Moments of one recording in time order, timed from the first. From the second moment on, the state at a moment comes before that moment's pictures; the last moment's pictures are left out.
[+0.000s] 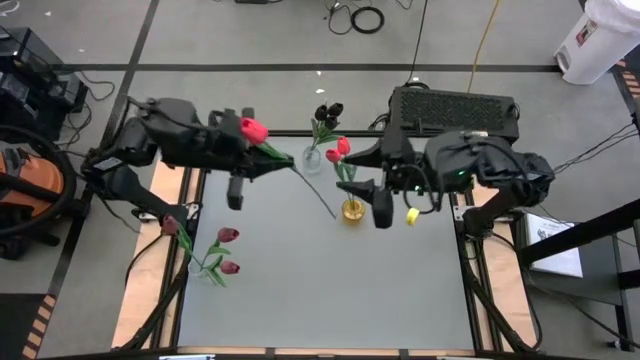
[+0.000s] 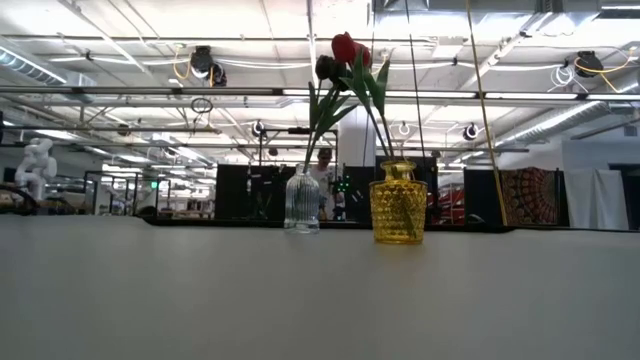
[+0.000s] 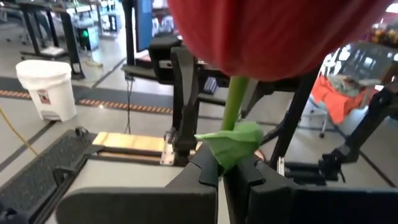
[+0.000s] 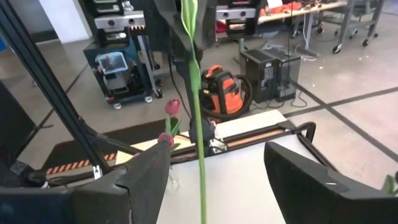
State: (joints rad) left arm -0.09 1.44 2.08 -0.78 -0.05 -0.12; right arm 0.24 1.61 2.23 -0.86 0.39 0.31
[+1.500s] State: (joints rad) left arm -0.21 1.52 2.08 -0.83 -0.08 -0.15; right arm 0.36 1.67 2.24 -0.93 0.39 0.49
